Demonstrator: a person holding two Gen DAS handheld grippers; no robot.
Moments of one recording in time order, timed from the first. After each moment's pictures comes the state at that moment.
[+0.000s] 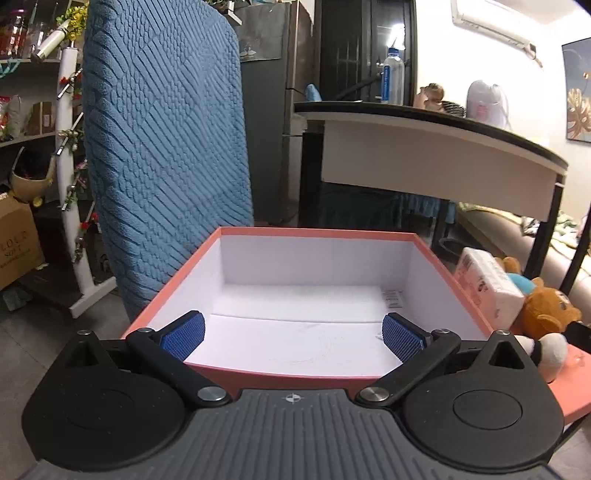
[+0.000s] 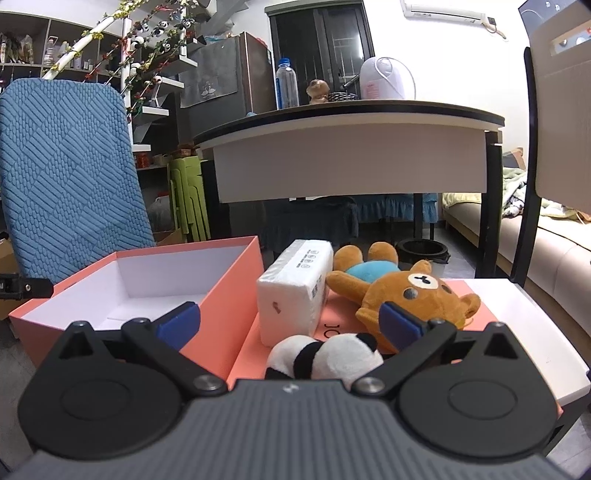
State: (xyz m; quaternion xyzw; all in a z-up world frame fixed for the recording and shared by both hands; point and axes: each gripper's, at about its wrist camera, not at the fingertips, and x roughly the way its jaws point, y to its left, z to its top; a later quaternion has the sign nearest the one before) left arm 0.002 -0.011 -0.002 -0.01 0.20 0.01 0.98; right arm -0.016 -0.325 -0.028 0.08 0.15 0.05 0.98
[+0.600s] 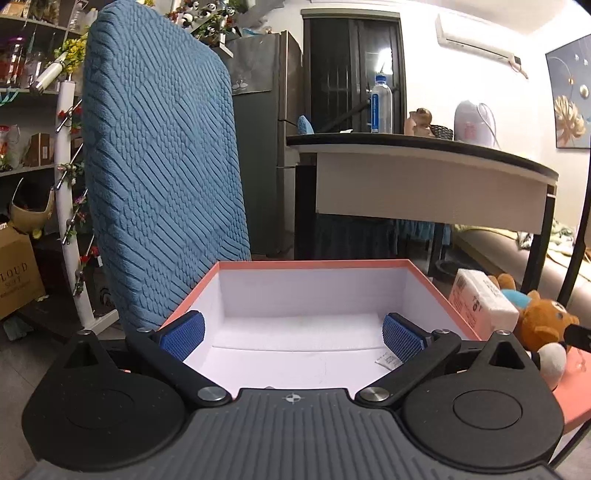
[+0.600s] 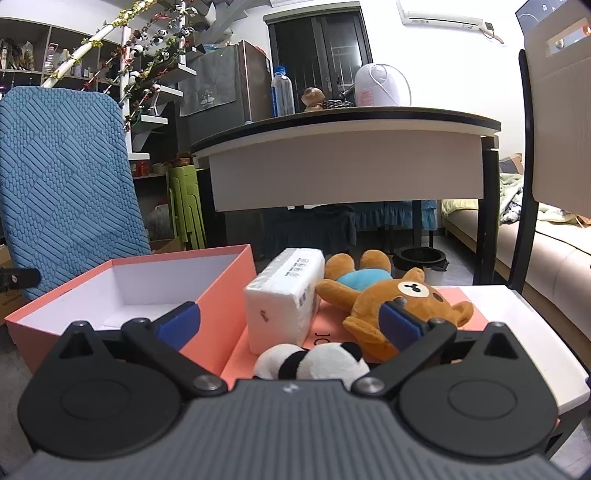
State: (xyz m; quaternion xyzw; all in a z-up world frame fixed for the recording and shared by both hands) left arm -0.008 -0.014 0.000 0.01 0.16 0.00 0.99; right arm -0.017 -0.327 -0.040 0.06 0.13 0.05 0.99
